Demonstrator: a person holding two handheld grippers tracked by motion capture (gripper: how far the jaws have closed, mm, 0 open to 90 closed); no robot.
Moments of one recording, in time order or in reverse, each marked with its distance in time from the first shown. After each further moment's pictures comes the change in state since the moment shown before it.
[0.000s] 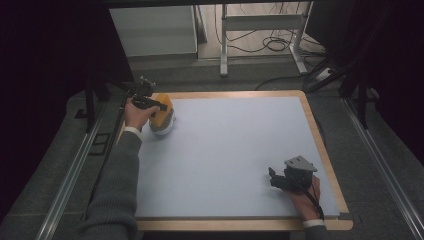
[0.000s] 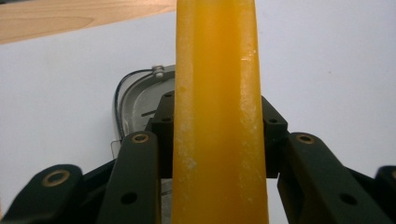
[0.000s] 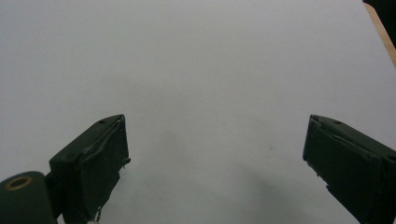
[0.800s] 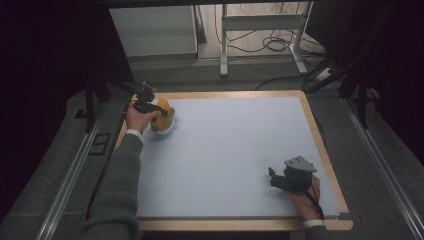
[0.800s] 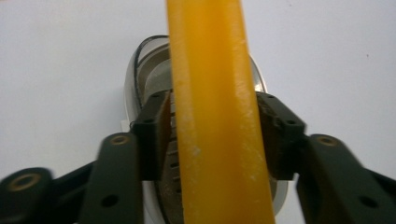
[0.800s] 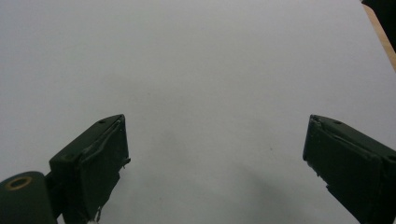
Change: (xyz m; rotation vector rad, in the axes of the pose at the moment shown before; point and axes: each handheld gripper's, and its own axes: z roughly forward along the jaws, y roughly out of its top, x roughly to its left) left arm 0.010 -0.009 0.021 0.052 0.009 -0.027; right arm 0.001 0.000 0.000 0.002 -0.004 -0.006
